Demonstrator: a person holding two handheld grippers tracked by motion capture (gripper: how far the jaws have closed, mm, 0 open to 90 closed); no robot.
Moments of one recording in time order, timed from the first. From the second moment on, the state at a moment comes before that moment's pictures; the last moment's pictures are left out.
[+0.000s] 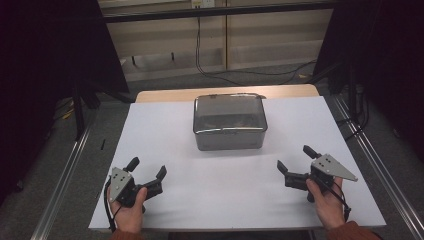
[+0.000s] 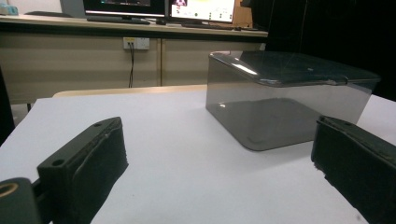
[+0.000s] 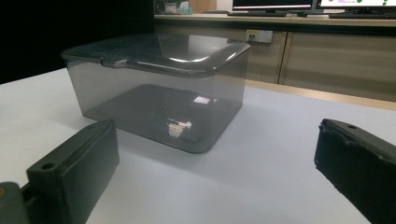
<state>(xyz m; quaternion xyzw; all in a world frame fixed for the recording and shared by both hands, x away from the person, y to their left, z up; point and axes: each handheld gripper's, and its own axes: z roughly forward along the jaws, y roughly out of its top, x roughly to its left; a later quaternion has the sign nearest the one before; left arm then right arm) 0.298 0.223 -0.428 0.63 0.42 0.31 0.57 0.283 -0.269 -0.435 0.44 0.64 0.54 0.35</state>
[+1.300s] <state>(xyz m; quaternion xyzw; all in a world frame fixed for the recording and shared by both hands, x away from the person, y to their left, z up) 0.301 0.213 -0.428 0.64 0.41 0.30 0.58 0.331 -0.188 -0.413 0.36 0.67 0.57 0.31</state>
